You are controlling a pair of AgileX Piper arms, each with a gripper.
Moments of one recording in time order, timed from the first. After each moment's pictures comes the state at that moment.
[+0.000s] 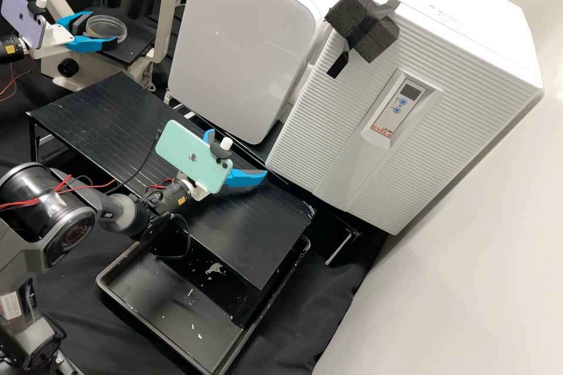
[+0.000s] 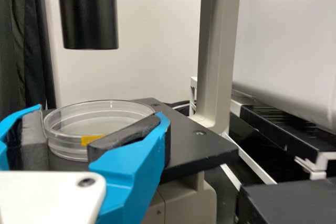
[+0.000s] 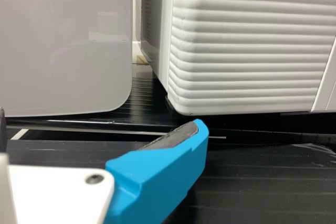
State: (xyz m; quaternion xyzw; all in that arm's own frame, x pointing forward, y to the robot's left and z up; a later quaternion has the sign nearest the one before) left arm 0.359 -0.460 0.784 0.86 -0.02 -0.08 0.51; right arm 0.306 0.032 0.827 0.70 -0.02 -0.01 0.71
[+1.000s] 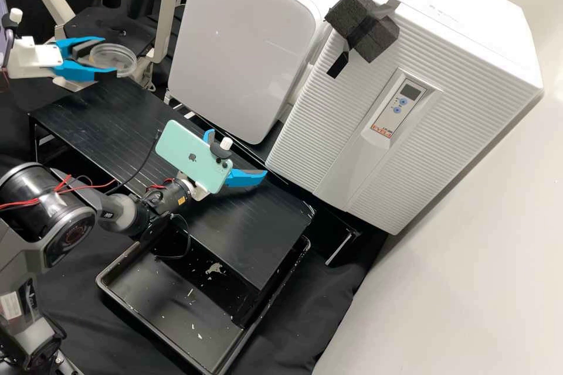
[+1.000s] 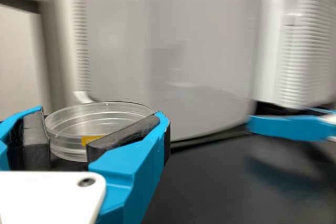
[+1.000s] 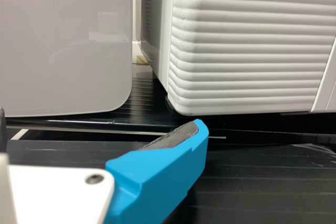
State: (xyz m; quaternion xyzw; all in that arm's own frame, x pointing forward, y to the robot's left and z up) left arm 0.264 -0.557 0.751 0.82 -0.10 -0.29 0.48; right arm 0.306 0.032 0.827 0.70 -0.02 -0.01 0.71
